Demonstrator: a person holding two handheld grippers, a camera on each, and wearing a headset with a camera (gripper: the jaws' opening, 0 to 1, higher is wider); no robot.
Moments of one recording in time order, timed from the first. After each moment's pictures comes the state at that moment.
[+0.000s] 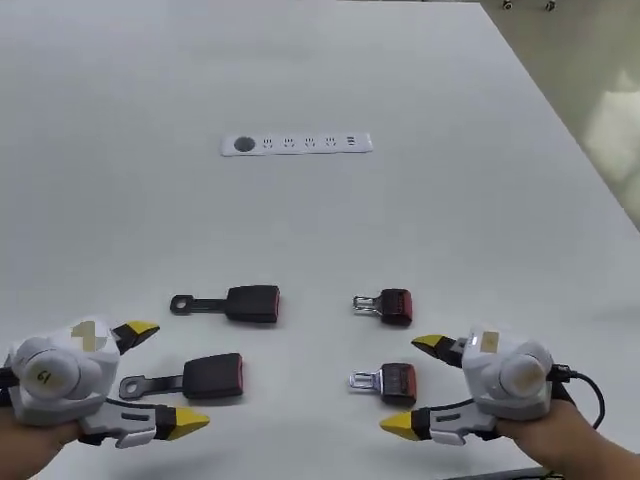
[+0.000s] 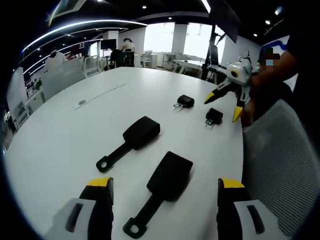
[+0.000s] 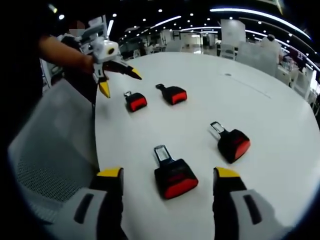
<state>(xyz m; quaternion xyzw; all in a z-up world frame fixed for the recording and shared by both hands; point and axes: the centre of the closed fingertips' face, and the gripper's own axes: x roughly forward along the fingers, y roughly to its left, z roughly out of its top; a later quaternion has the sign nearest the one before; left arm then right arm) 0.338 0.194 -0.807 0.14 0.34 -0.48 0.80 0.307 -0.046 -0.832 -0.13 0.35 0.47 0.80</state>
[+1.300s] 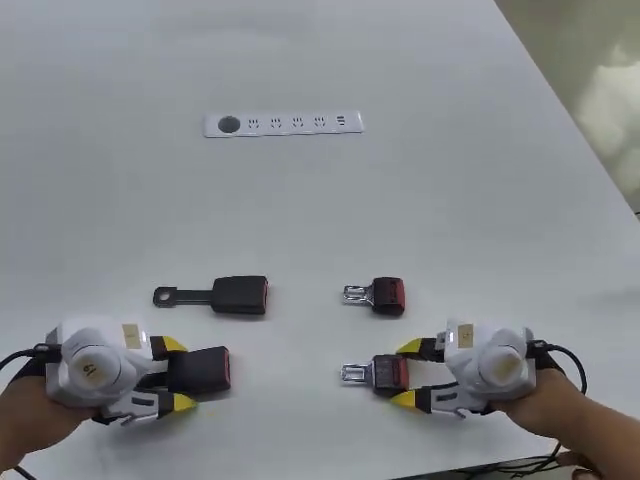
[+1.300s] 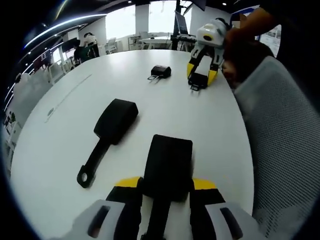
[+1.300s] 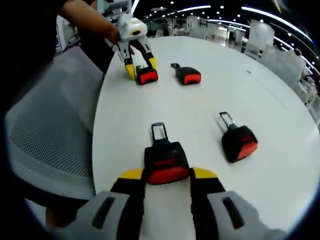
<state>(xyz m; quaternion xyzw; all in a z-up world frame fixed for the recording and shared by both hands) 0.340 0.189 -0.855 0.27 0.36 -0.56 0.70 0.309 -0.061 -0.857 -0.23 0.36 0.52 0.74</state>
